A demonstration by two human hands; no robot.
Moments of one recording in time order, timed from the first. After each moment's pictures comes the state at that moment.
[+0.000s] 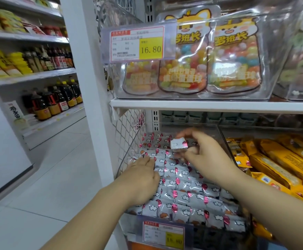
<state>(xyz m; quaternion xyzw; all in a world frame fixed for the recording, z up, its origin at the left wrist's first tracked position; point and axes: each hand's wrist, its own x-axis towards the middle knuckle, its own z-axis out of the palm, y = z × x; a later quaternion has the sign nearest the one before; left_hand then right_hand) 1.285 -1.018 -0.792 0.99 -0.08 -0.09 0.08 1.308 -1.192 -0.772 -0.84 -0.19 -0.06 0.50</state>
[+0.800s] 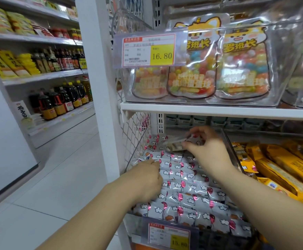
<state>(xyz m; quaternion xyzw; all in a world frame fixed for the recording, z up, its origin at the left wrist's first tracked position) 1.287 -1.014 -0.784 0.99 -0.08 -0.10 0.06 1.334 -1.179 -0.776 -0.82 -0.10 -0.19 0.53</state>
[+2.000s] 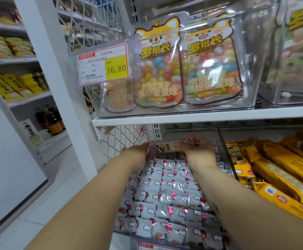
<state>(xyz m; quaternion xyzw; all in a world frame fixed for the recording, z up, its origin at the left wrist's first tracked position) 1.363 -1.023 -0.756 1.00 0.02 -0.09 -0.02 1.380 -1.175 -0.798 -0.67 0.09 -0.08 0.73</state>
